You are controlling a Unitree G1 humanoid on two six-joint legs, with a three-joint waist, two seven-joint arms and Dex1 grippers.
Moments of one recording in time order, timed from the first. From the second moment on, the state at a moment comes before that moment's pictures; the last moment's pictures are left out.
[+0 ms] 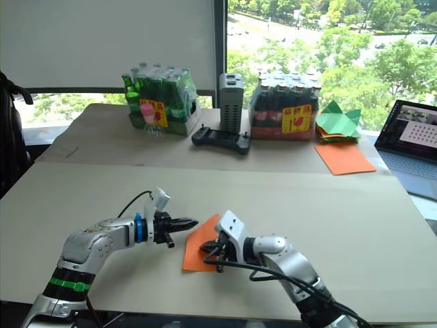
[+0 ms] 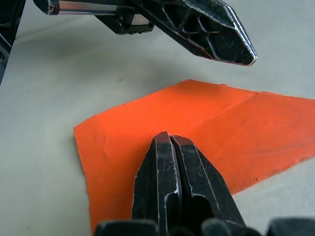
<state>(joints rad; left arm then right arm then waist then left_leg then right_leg) -0.39 0.50 -0.07 -0.04 -0.55 0.86 -0.83 -0.31 -0.37 0.39 -0.18 0.24 0.58 0.81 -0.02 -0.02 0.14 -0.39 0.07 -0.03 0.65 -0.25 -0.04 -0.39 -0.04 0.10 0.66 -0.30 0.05</state>
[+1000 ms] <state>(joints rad) -0.50 0.46 -0.18 0.14 -0.38 0.72 -0.89 -0.31 -0.36 0.39 -0.17 0.24 0.58 0.80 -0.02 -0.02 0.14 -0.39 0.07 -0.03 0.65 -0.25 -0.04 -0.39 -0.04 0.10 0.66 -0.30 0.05</state>
